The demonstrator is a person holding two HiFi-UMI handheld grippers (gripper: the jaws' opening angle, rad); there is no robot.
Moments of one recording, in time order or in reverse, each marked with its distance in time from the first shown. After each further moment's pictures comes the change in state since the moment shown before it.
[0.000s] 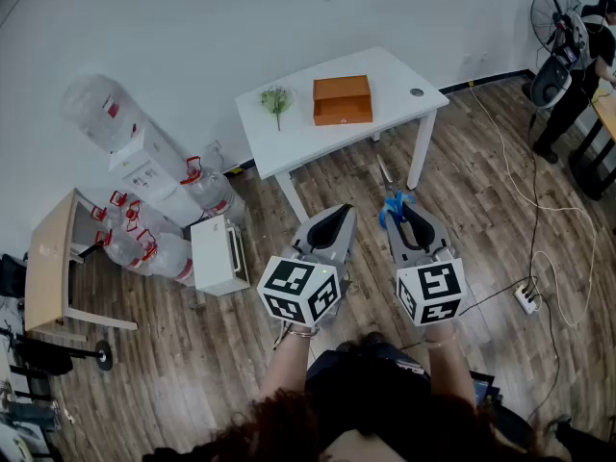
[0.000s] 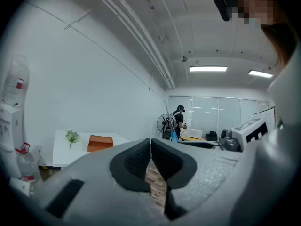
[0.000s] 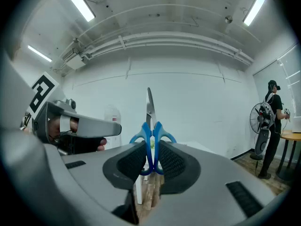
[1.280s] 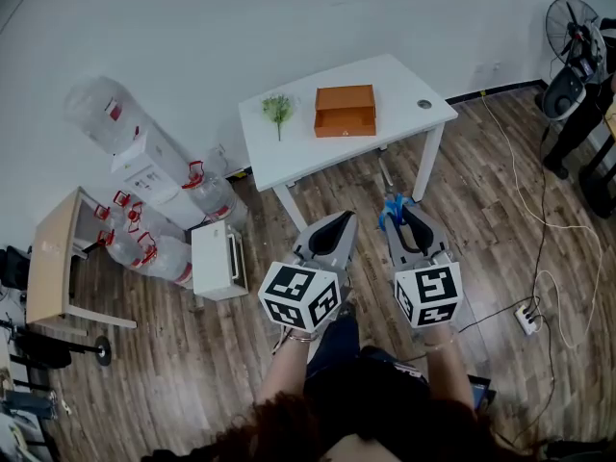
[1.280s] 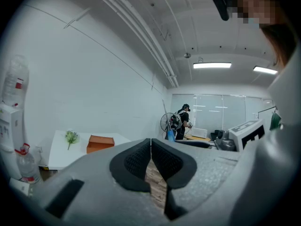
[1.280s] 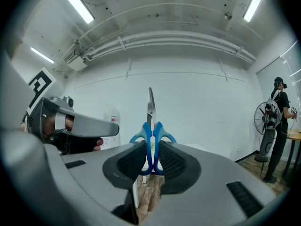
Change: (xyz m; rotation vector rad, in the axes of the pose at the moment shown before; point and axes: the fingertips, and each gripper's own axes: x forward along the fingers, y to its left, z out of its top) left arm 0.063 0.013 -0.005 0.010 0.012 0.040; right arm 0.048 -0.053 -0.009 -0.005 -0.024 0.035
